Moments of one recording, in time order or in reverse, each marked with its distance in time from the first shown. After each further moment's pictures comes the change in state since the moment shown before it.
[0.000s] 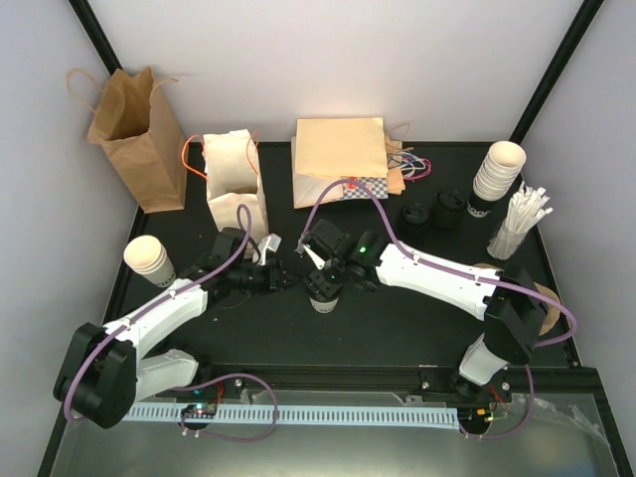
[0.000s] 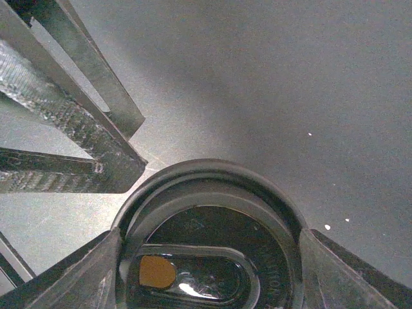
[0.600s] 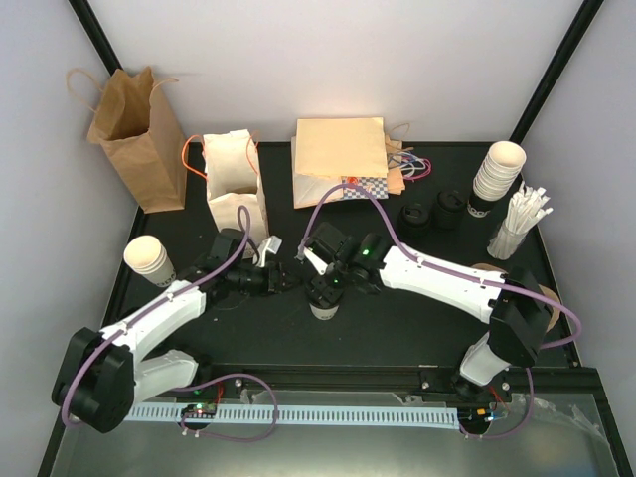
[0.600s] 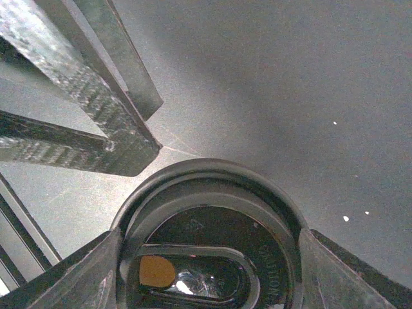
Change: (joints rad) left arm 0.000 -0.034 0.000 -0.034 0.039 0.013; right arm 0.008 -0.026 -0.020 -0.024 -0.060 -0.040
